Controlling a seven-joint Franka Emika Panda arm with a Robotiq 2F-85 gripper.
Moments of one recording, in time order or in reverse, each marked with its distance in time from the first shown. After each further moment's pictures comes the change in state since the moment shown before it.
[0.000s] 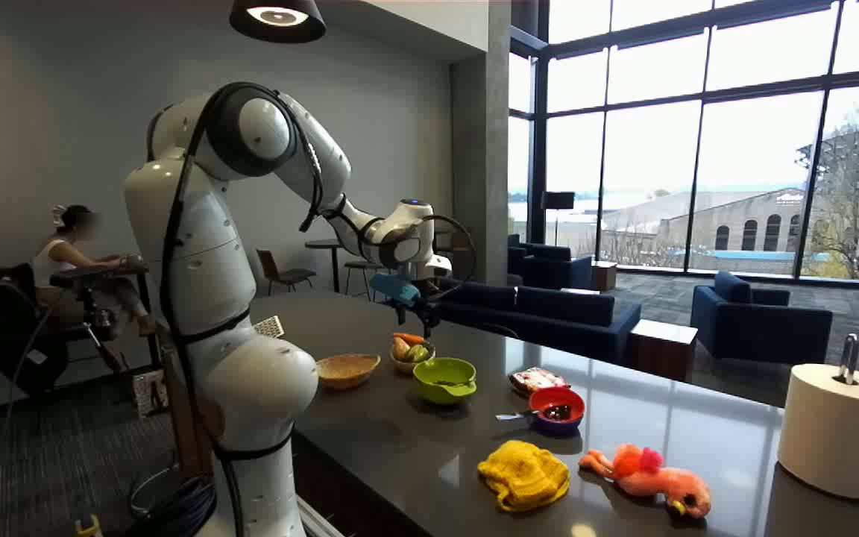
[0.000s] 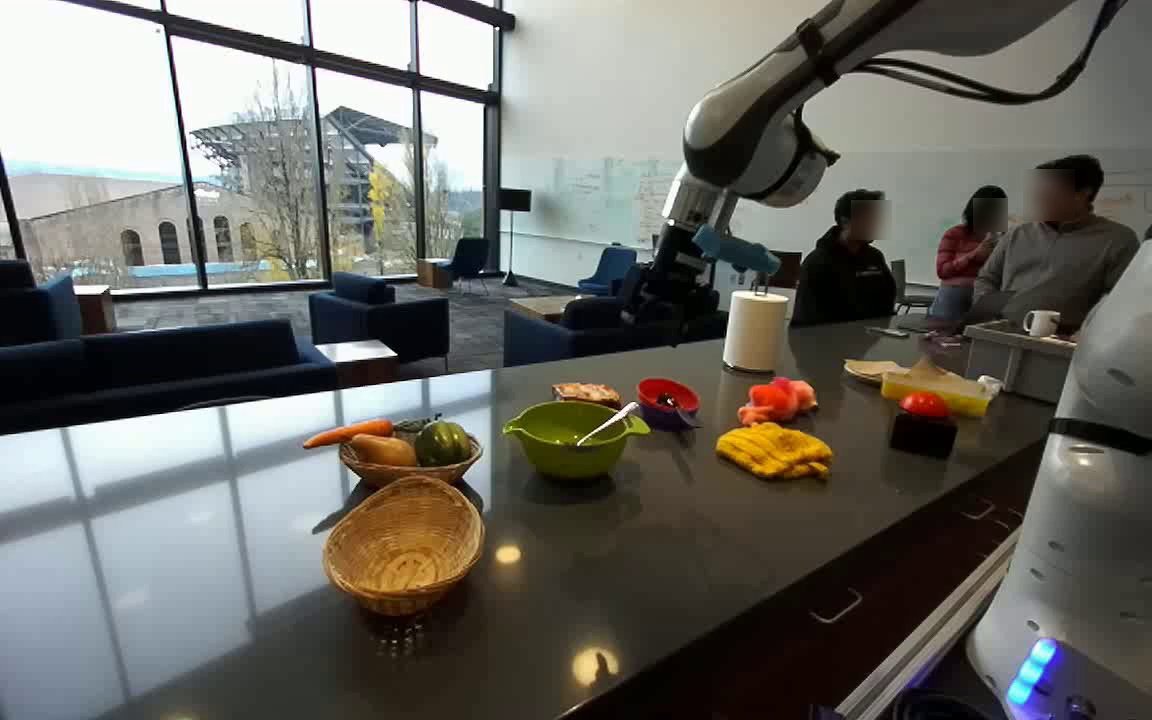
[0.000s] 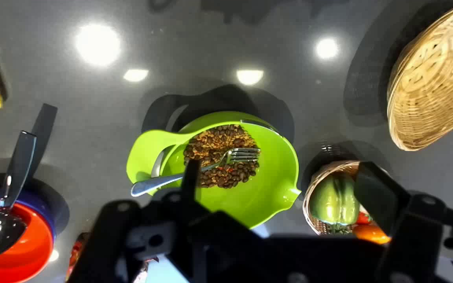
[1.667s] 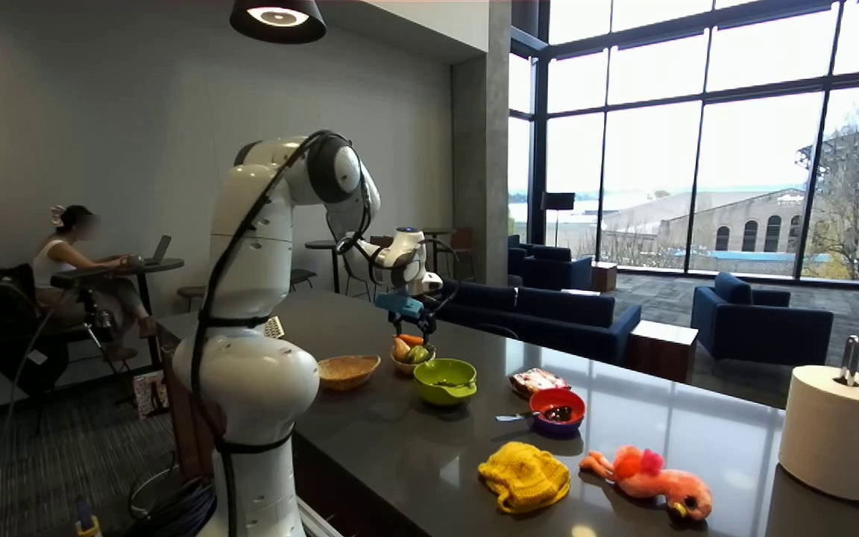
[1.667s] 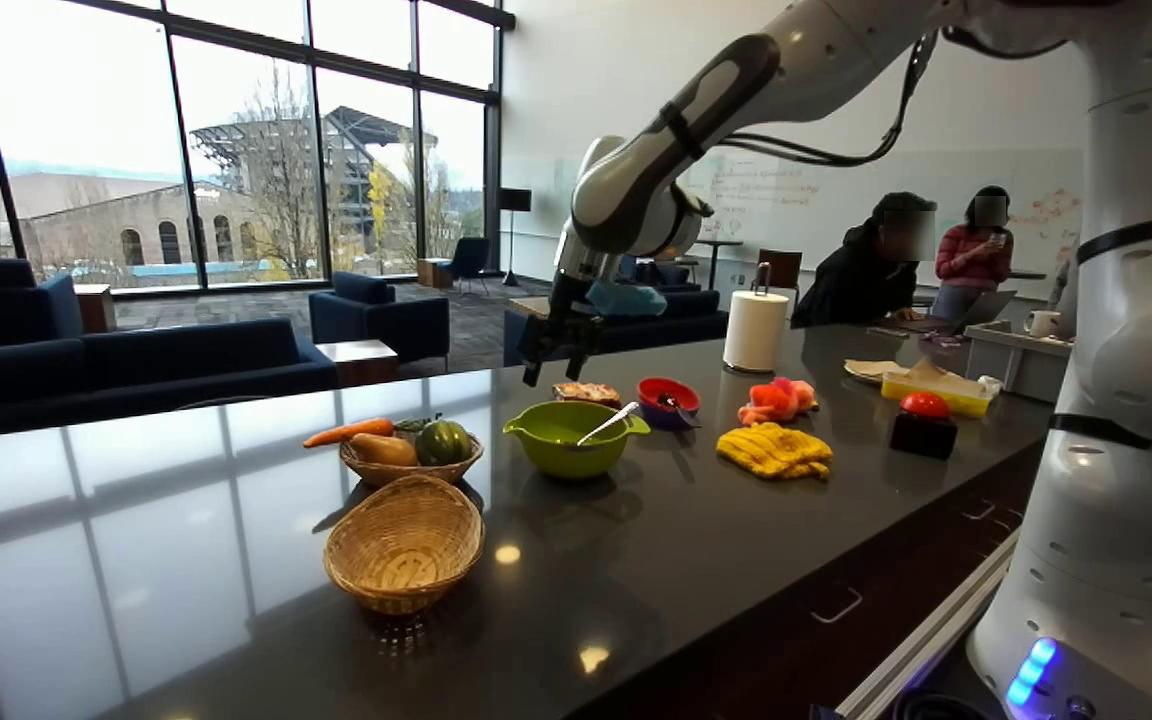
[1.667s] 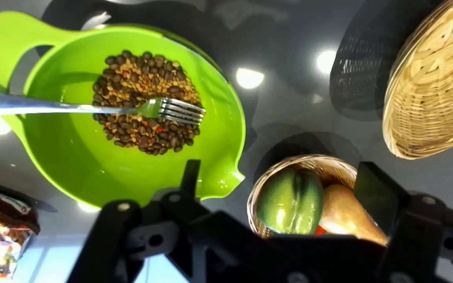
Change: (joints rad) arm 0.022 0.441 0.142 0.325 -0.132 0.146 0.009
